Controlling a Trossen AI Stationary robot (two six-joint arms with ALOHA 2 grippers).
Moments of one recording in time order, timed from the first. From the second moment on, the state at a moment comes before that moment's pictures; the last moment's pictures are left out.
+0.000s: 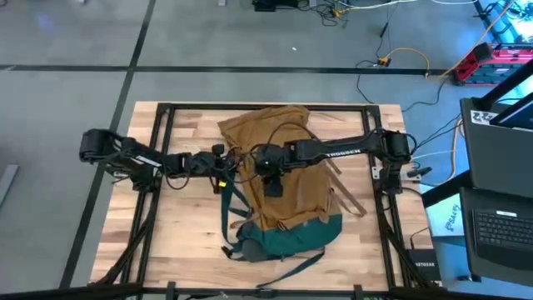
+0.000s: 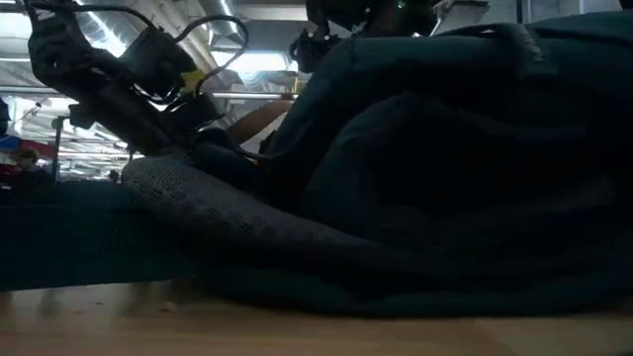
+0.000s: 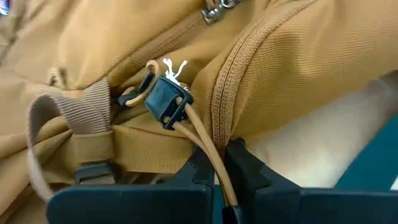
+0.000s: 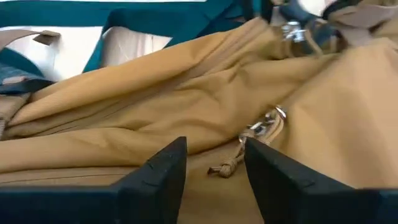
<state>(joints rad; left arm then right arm) 0.10 1.43 0.31 0.53 -0.16 0.30 -0.03 1.90 1.44 -0.58 -0.02 -0.04</state>
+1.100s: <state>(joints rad) 0.09 1.43 0.30 0.51 -0.11 0.31 -0.03 1.90 1.44 -0.55 0.01 -0.05</state>
